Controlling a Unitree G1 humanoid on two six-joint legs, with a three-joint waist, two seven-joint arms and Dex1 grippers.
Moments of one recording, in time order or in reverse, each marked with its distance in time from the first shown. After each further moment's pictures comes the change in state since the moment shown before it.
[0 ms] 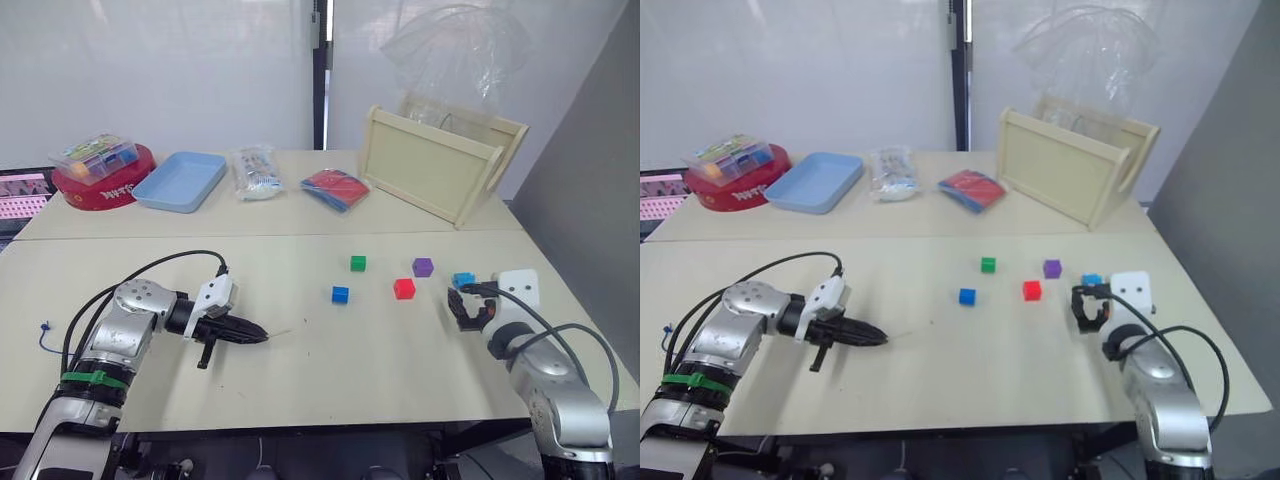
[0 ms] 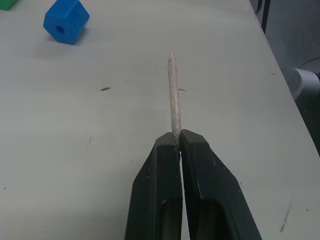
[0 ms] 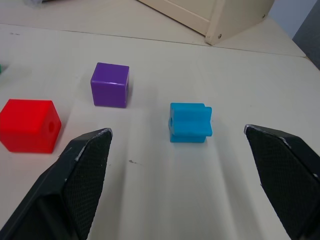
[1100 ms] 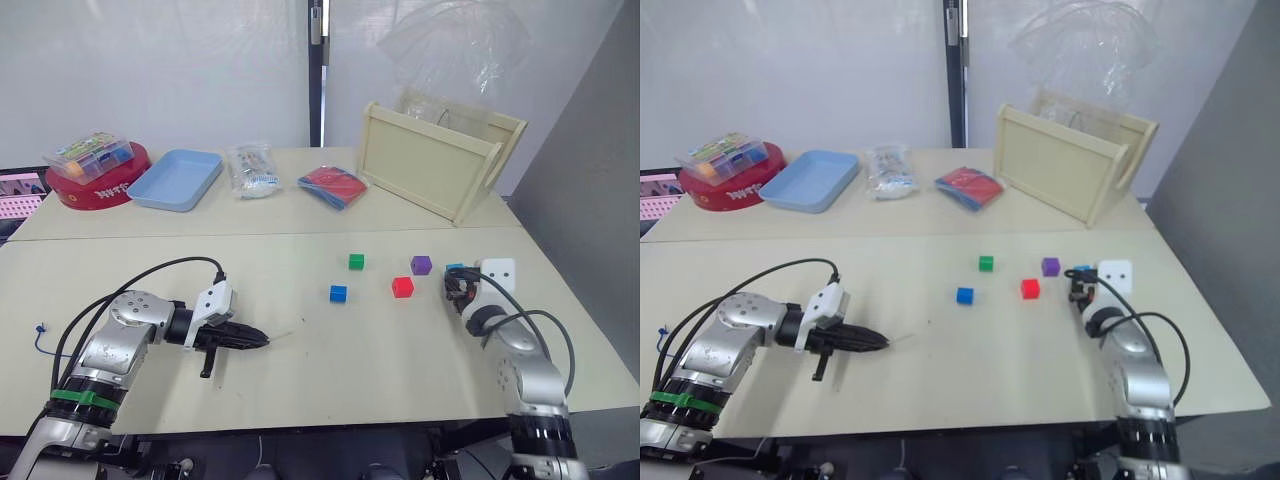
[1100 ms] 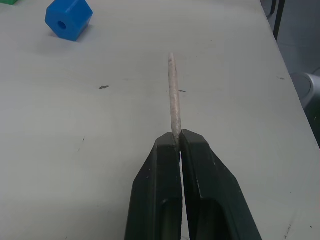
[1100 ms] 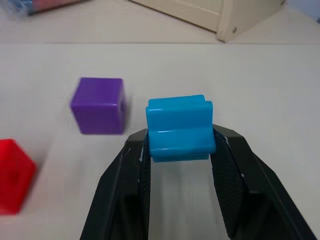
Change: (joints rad) left arm 0.085 0.028 0.004 -0.119 -0.036 0.046 0.093; right arm -0.114 0.096 0.013 0.177 -0.017 -0.141 -0.009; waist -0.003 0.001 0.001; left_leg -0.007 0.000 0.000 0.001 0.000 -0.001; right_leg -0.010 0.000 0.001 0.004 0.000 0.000
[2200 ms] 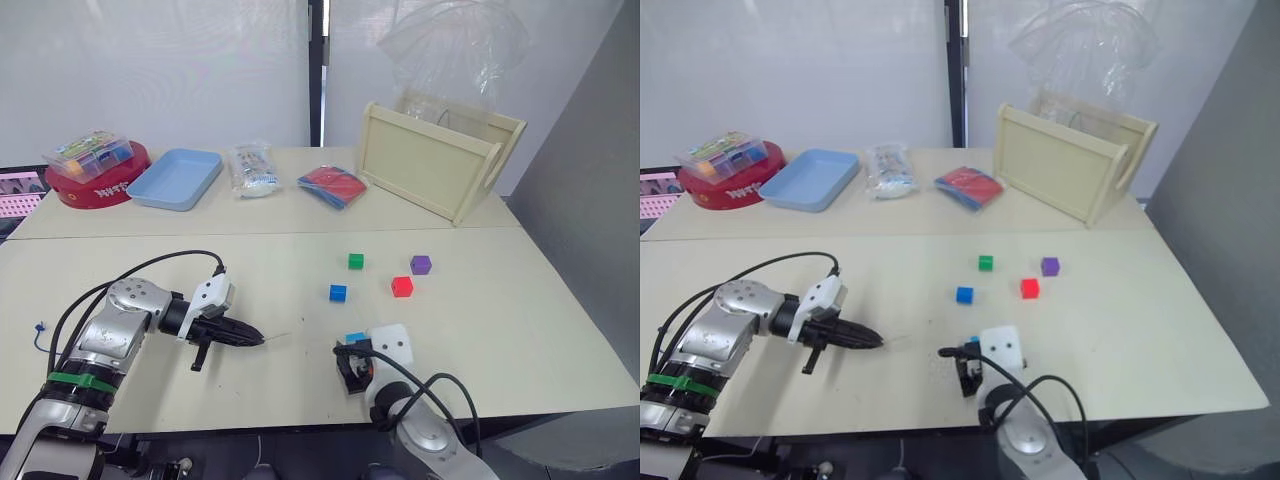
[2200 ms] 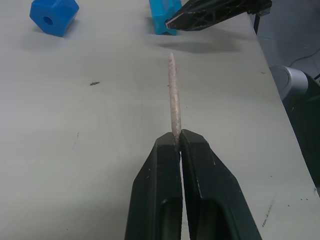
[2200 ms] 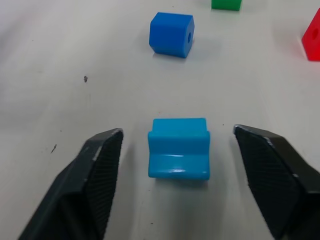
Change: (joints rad) left arm -0.076 0.037 -0.043 0.068 -0.007 0.017 -0.092; right arm 0.402 0.253 0.621 -0.623 -0.144 0.336 -0.251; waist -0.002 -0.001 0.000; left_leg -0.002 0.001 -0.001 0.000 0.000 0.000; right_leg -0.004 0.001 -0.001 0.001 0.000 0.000
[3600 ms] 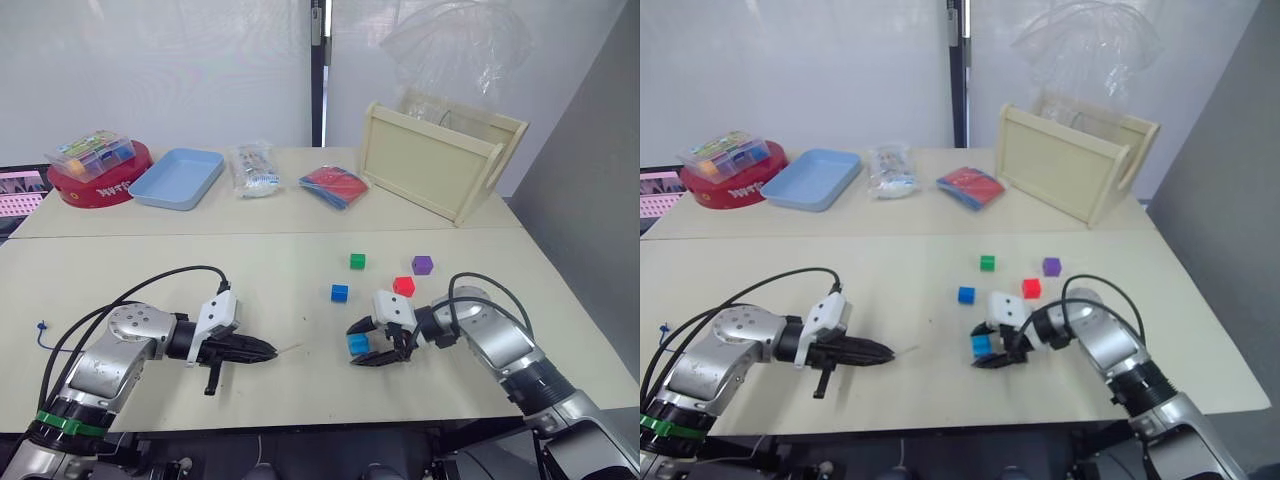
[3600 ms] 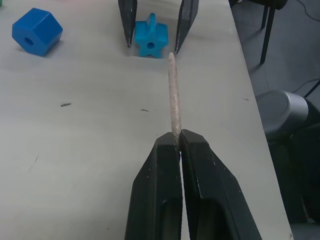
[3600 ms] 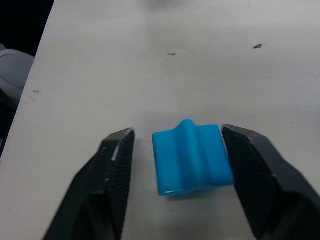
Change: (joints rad) left arm 0.204 0.006 0.052 -0.336 -0.096 0.134 0.191; right arm -0.728 -0.576 -0.007 0.860 0.106 -0.576 1.423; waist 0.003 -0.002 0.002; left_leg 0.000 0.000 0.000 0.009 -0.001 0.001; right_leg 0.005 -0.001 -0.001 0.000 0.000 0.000
